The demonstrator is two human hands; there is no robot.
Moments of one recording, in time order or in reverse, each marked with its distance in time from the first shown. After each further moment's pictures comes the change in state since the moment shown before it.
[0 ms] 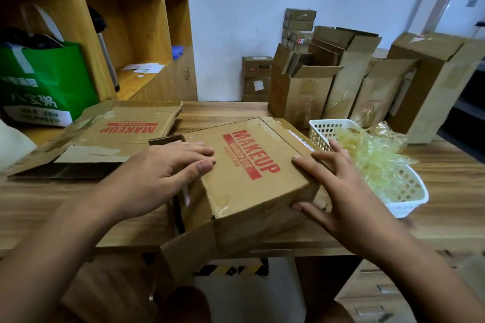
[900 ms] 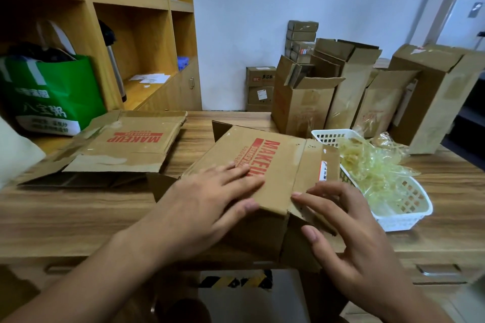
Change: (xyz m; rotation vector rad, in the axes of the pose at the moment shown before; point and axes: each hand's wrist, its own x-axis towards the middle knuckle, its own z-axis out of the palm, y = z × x) left_hand -0.007 0.054 0.040 0.337 -0.002 0.151; right_hand -0.034 -0.026 0.006 0.268 0.275 -0.104
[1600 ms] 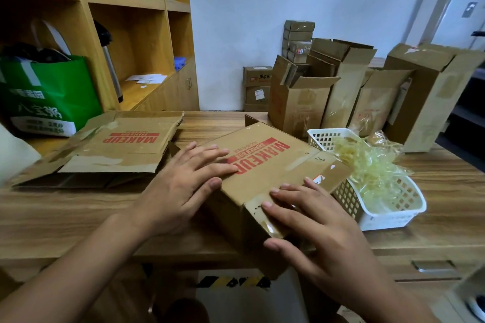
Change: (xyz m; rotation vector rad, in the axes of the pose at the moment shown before) left_hand 0.012 -0.059 0.022 -0.129 0.220 0.126; right_hand 0.009 -0.004 0.016 -0.191 -0.045 -0.252
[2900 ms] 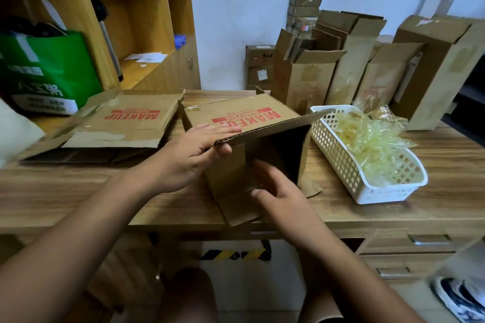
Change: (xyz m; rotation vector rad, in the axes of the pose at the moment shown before) left_hand 0.016 0.008 -0.009 -0.340 -0.216 -0.211; right_hand 0.020 -0.018 0.056 0.711 -0.263 0.781
